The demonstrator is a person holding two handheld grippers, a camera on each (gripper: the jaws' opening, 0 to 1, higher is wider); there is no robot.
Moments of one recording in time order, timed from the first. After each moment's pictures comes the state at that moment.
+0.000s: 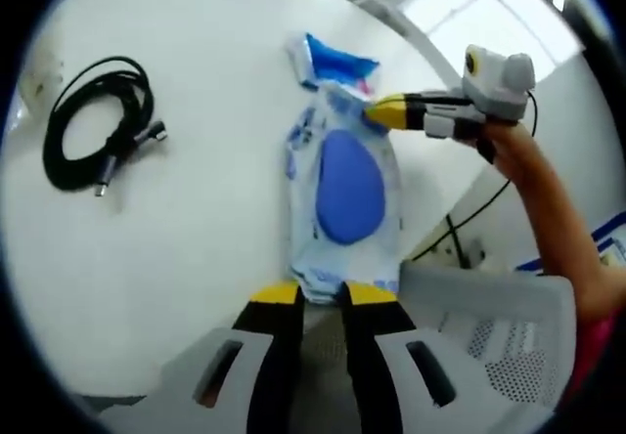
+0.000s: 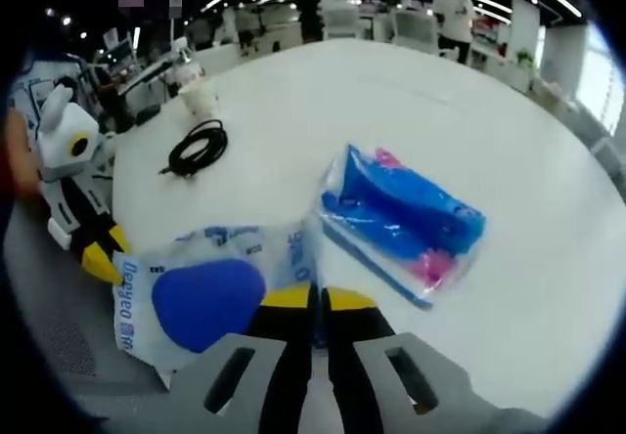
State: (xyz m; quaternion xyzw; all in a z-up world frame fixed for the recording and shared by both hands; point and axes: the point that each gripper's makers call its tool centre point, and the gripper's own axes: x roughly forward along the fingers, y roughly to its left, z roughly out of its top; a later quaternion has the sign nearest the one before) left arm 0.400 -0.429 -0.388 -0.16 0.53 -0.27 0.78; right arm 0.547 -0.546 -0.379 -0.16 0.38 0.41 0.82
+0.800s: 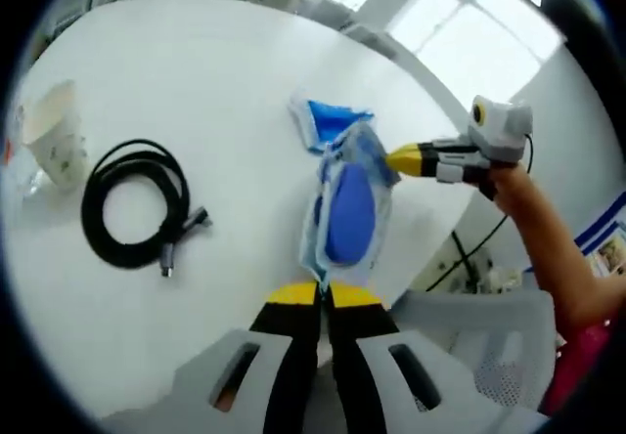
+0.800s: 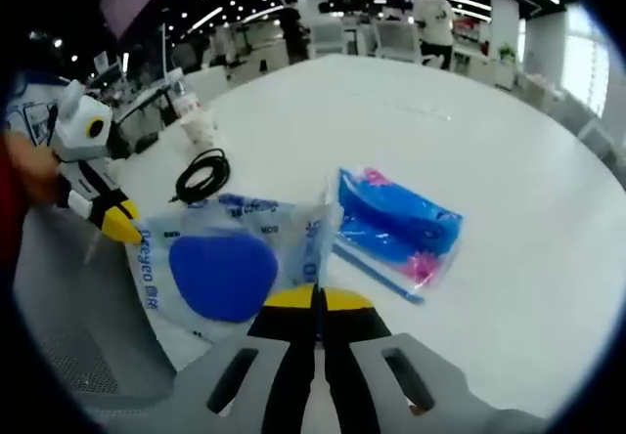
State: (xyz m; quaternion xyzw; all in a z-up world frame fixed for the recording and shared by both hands) left arm 0.447 -0.388 -0.339 -0.14 0.47 -0.28 0.83; right arm 0.543 -0.547 -0.343 -0.11 0.36 0.39 0.84
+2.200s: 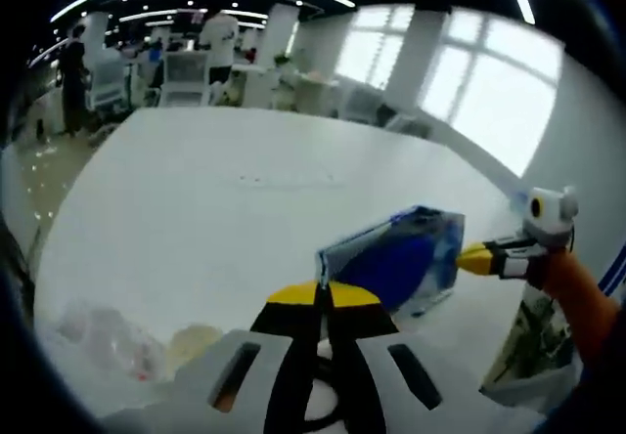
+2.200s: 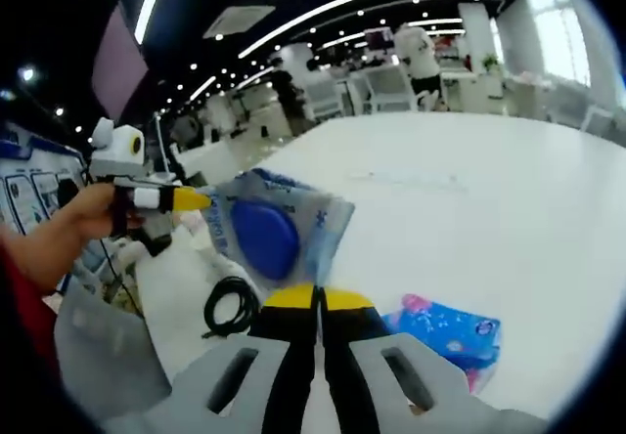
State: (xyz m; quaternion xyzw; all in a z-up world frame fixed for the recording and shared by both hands) left arm 0.622 -0.267 -0.247 -0.09 0.31 -0.17 0.93; right arm 0.619 -0.454 -0.268 0.03 0.29 0.39 0.87
